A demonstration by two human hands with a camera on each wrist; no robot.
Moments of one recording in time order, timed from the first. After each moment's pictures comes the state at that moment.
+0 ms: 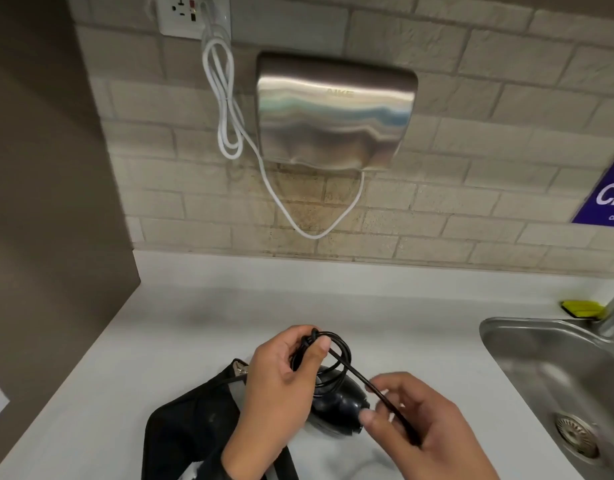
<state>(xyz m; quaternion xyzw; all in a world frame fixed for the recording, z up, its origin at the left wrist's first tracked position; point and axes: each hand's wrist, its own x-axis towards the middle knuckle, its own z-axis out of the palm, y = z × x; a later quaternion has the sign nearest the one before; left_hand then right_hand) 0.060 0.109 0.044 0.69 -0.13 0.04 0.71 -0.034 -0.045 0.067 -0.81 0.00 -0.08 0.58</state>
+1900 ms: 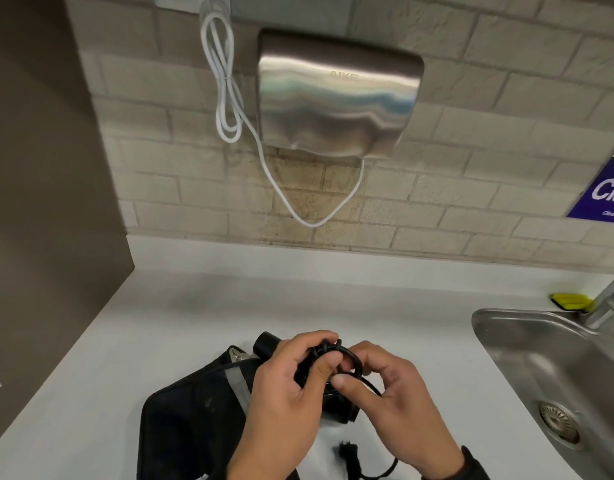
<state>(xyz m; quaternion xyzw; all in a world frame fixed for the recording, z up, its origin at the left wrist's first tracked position) 0.036 0.109 0.038 0.71 -0.16 0.06 0.69 0.003 -0.040 0.051 -0.80 -0.09 -0.11 0.58</state>
